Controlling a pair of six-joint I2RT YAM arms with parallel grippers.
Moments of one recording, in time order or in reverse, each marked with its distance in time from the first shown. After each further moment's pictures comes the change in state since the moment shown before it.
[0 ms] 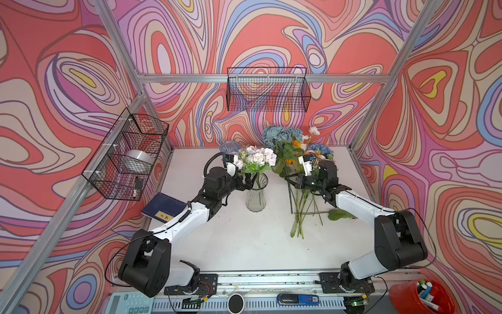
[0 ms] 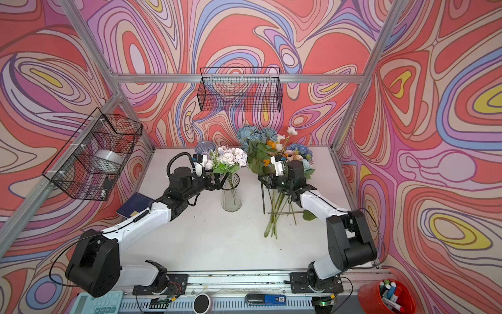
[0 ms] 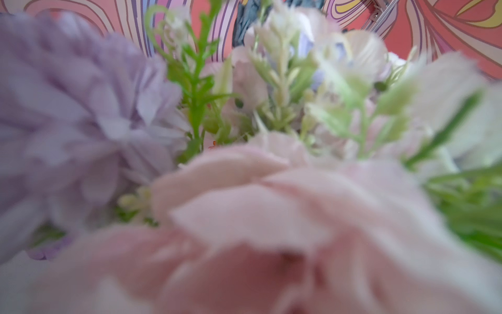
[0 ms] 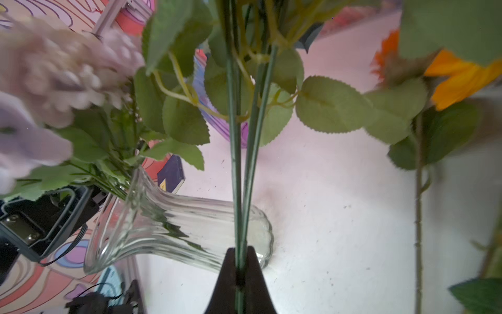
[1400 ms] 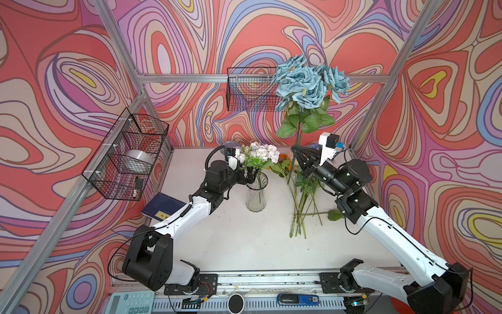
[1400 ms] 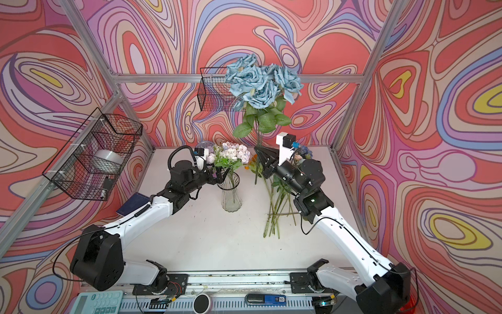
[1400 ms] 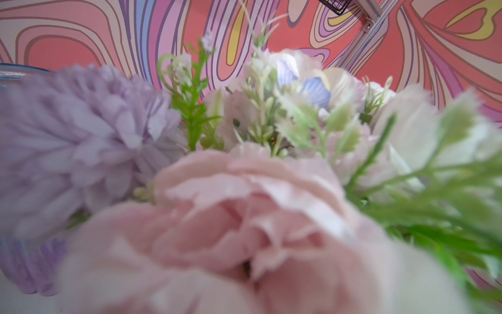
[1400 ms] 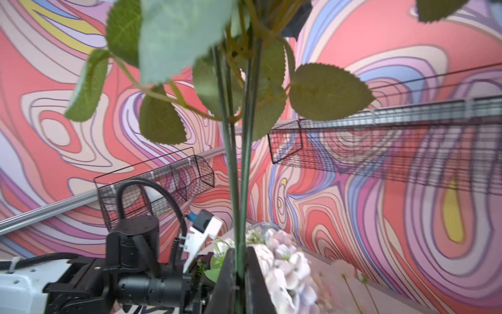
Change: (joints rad) left arm 0.001 0.052 0.107 -0.040 0.012 0.010; right arm 0.265 -0.332 0.132 0.262 0.286 -0.195
